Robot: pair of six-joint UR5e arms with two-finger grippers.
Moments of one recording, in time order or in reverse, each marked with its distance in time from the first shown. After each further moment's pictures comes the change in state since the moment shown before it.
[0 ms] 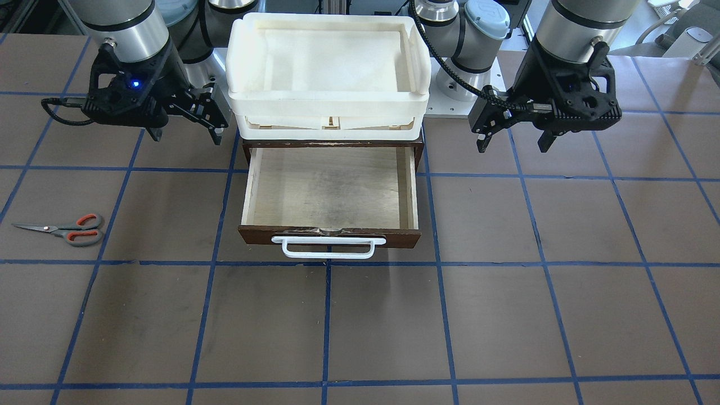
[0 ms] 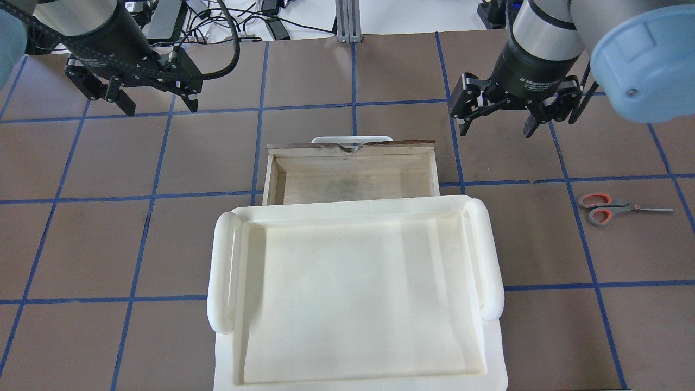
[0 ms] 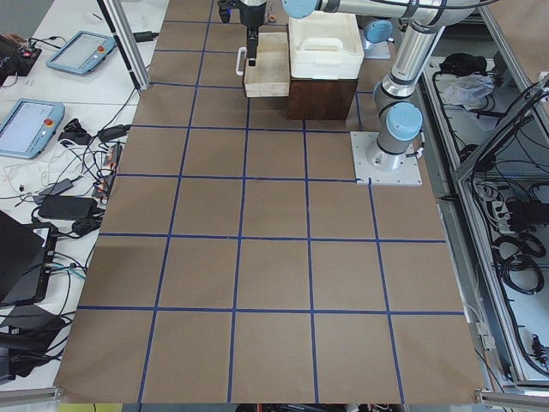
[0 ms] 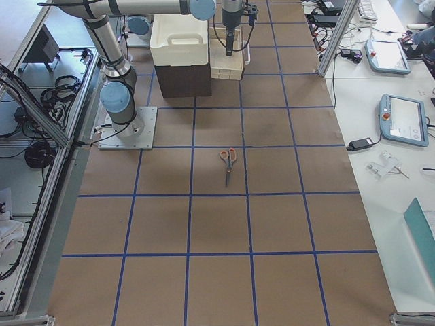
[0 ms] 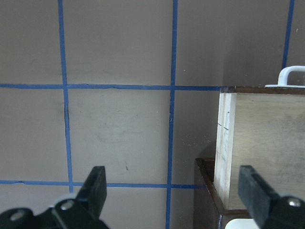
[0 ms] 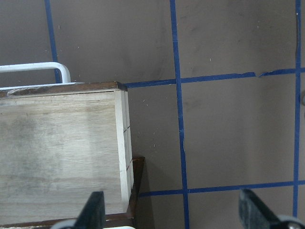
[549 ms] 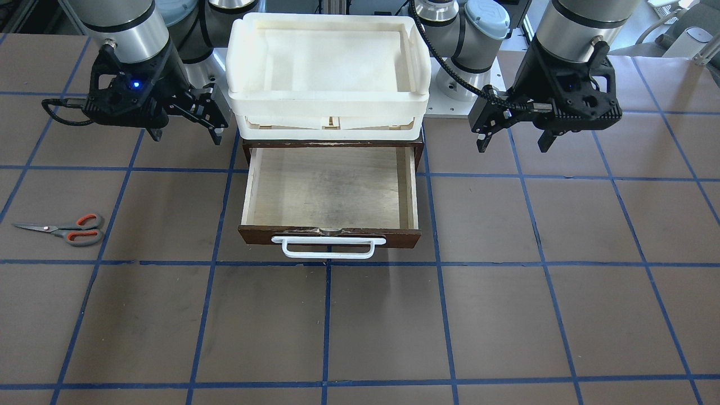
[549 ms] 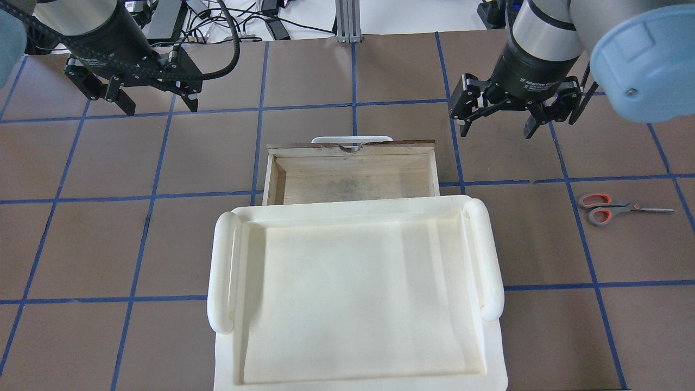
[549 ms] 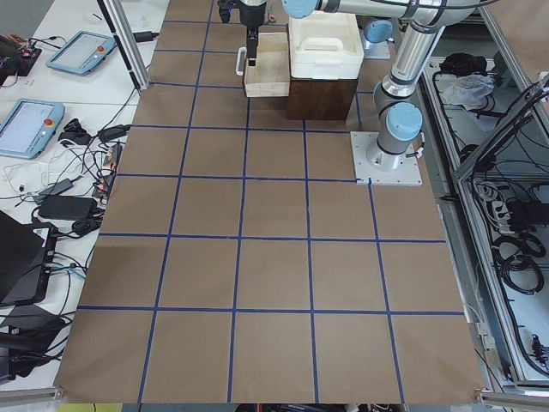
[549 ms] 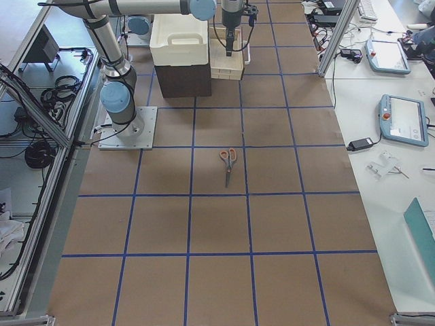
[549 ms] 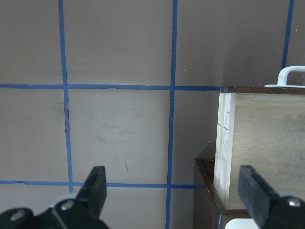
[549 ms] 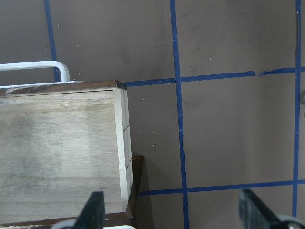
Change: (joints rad) left arm 0.000 0.000 0.000 0.001 0.000 0.000; right arm 0.000 0.001 0.000 0.003 -0.001 -0.002
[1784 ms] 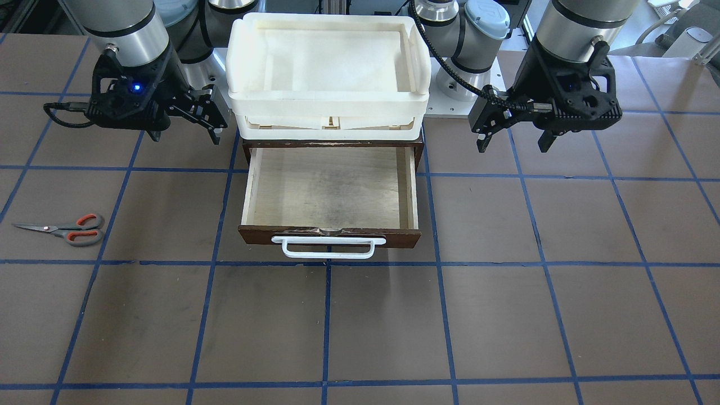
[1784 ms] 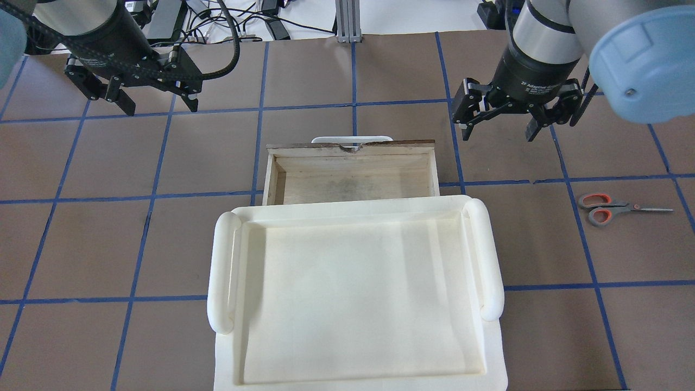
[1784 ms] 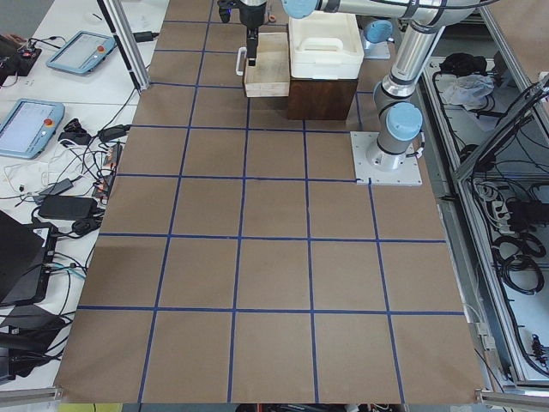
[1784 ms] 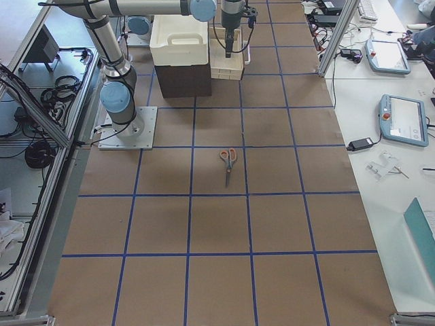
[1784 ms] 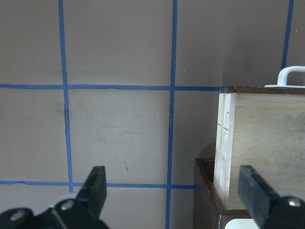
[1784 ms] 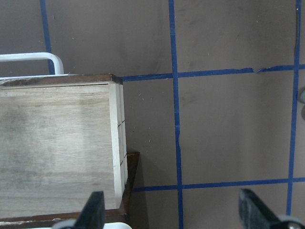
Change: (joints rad) left arm 0.000 0.000 0.000 0.000 0.000 0.000; right arm -0.003 0.001 0.007 0.011 -0.009 -0.028
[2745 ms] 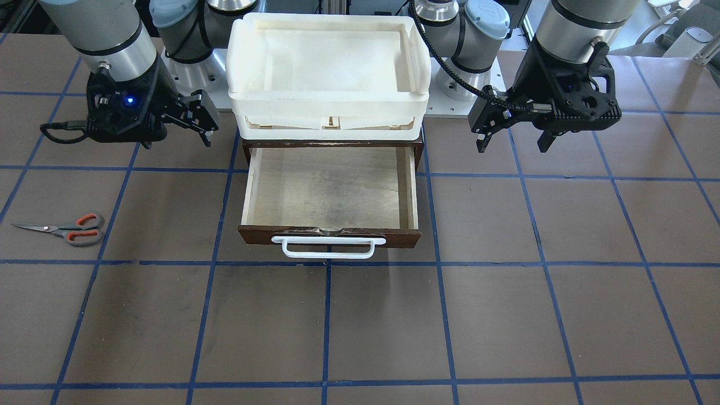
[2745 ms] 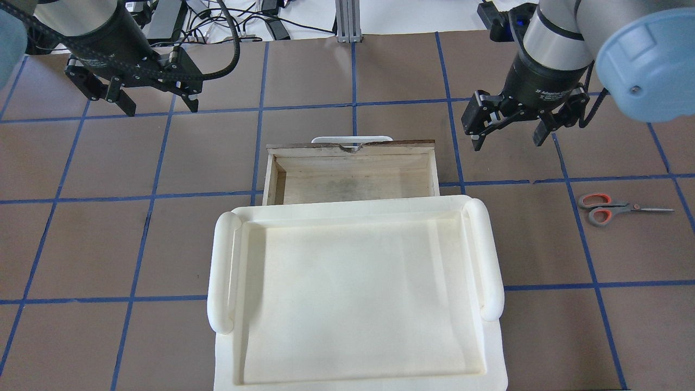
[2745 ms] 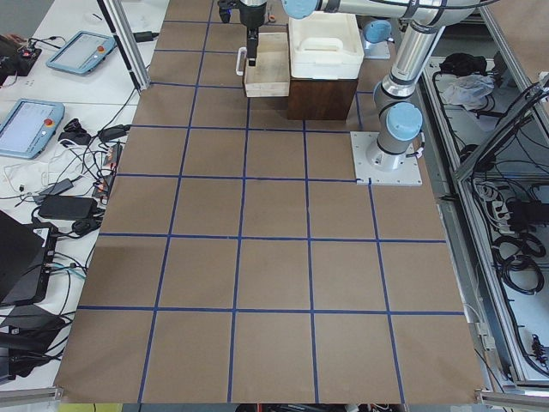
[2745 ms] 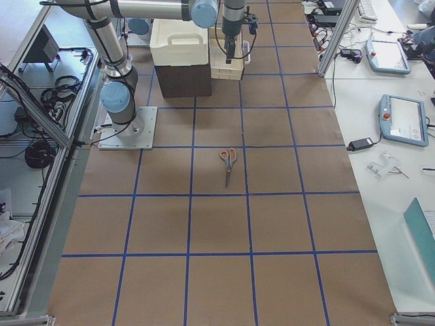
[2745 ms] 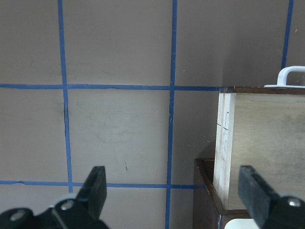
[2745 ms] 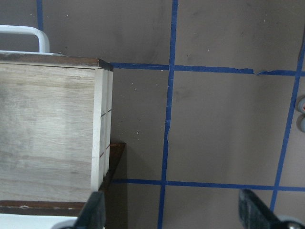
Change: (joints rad) left arm 0.000 0.000 -0.001 0.000 -0.001 0.000; right arm -0.060 0.009 0.034 0.018 -0.001 -0.196
